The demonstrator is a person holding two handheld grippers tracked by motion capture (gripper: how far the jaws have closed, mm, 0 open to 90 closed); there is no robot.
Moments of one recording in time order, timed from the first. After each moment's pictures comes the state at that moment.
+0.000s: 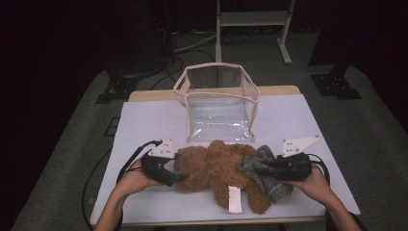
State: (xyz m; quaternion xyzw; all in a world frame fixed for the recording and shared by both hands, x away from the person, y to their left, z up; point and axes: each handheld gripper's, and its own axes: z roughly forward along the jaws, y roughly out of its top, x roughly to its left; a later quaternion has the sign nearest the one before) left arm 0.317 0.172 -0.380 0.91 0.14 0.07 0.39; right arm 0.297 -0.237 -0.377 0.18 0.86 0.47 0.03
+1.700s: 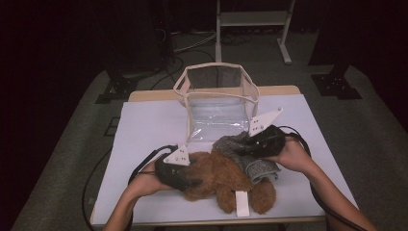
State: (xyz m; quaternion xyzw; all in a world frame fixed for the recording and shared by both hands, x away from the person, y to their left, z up) left arm 0.301 0.135 -0.376 0.92 0.09 0.07 0.38; right arm 0.340 -0.167 -0.321 0.10 0.91 0.39 0.07
